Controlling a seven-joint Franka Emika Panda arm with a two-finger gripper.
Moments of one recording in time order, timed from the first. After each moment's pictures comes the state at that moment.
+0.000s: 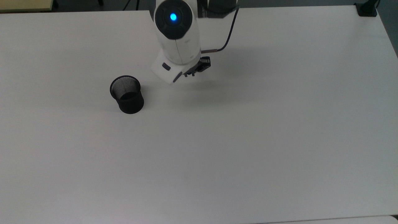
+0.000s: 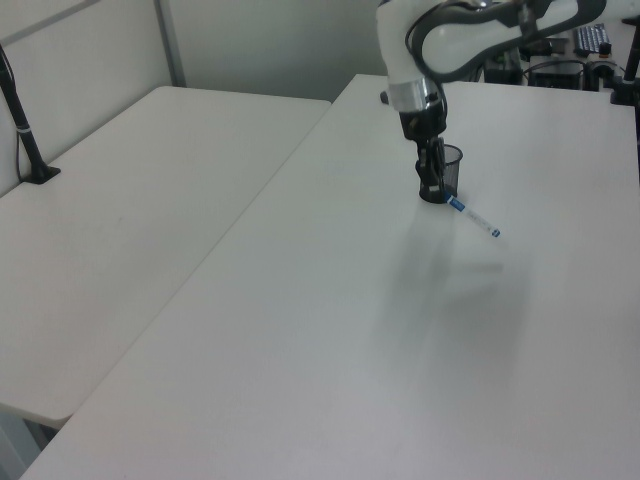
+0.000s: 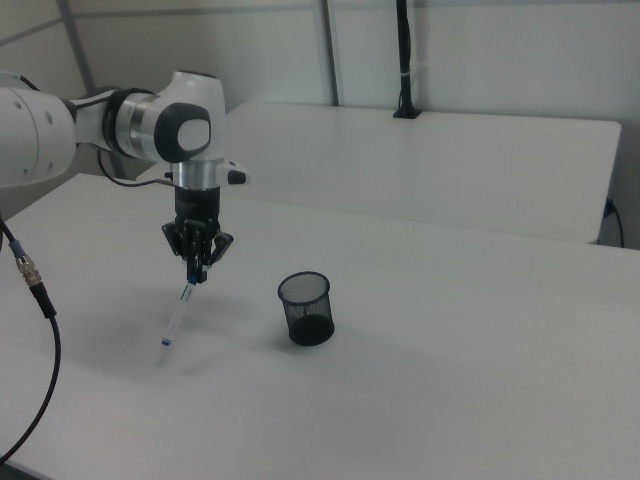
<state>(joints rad) 0.19 0.40 -0.09 -1.55 0.11 1.67 -0.05</state>
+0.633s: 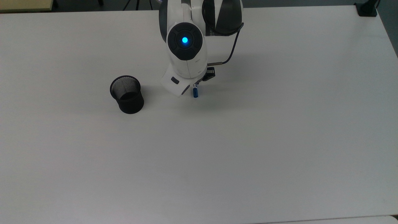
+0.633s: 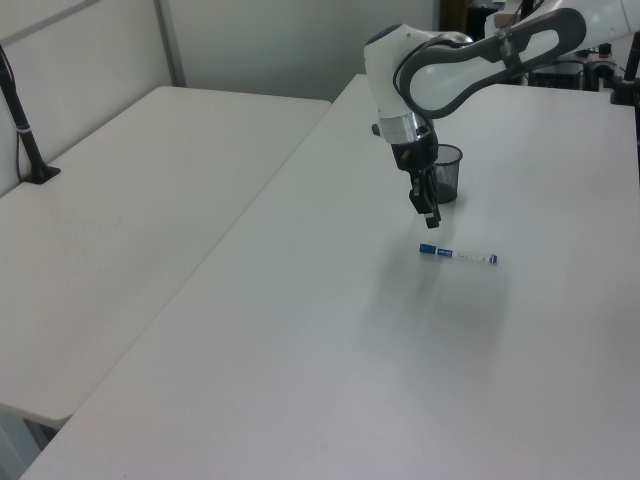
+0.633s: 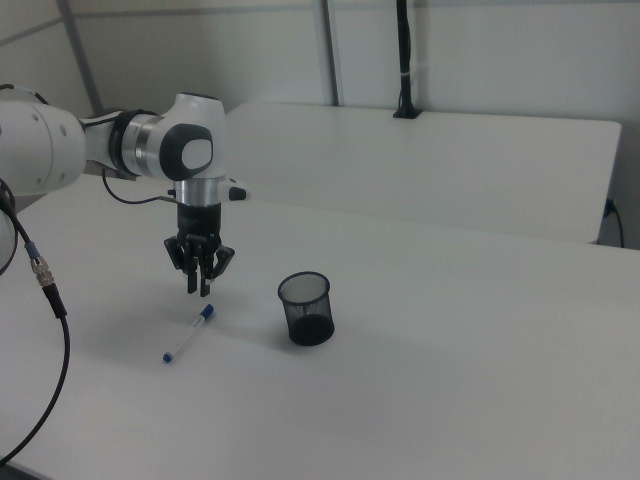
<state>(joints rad) 0.21 0.47 -0.09 -1.55 0.11 1.72 -0.05</state>
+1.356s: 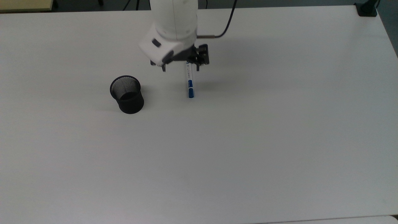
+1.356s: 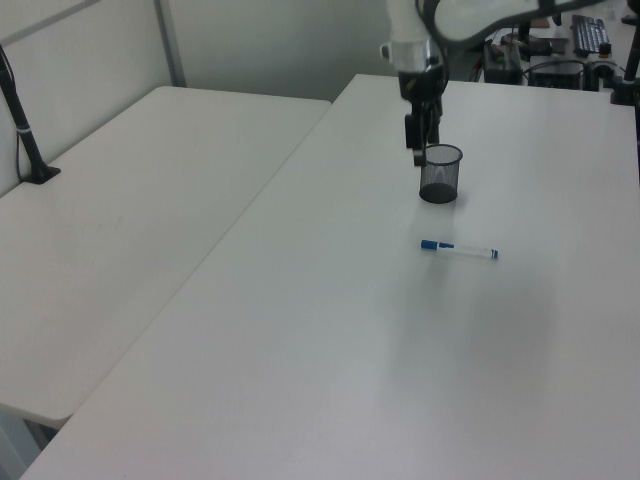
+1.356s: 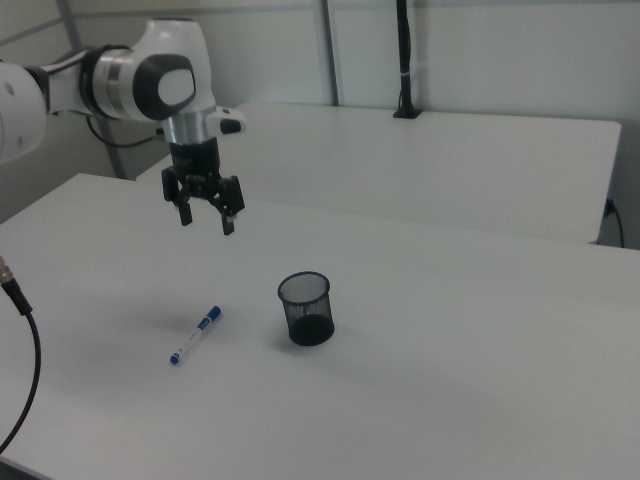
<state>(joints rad) 0.20 0.30 -0.11 -1.51 0.03 1.70 0.05</state>
